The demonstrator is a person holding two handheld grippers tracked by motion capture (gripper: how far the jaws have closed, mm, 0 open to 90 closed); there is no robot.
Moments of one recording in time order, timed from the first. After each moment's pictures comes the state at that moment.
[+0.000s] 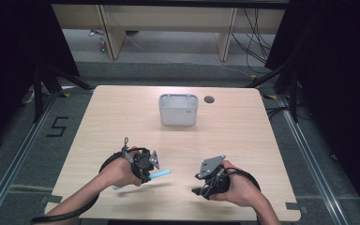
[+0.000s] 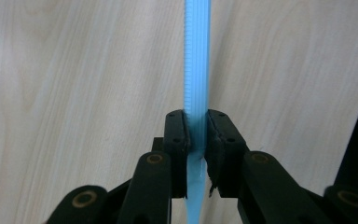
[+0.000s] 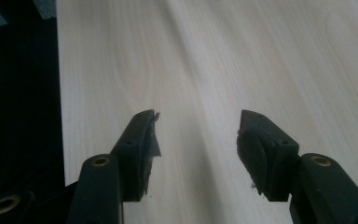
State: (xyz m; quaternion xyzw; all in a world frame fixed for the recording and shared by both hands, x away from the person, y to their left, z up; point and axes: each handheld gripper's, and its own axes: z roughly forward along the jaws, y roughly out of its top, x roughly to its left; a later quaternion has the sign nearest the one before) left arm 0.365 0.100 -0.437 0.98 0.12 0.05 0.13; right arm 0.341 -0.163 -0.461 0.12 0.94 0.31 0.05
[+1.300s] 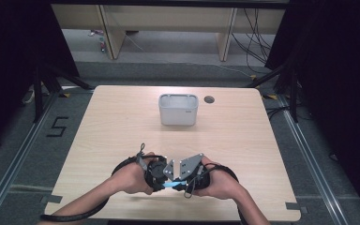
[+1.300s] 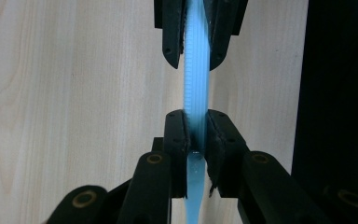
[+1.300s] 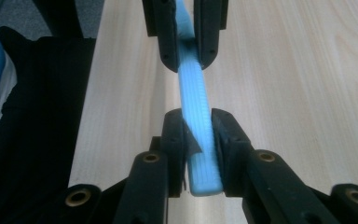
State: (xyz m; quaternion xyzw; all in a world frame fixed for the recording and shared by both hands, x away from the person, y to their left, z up) left arm 0.341 0.062 -0.426 0.99 0.03 0.03 0.15; right arm 0.349 -0.113 -0.461 0.03 0.94 0.33 0.01
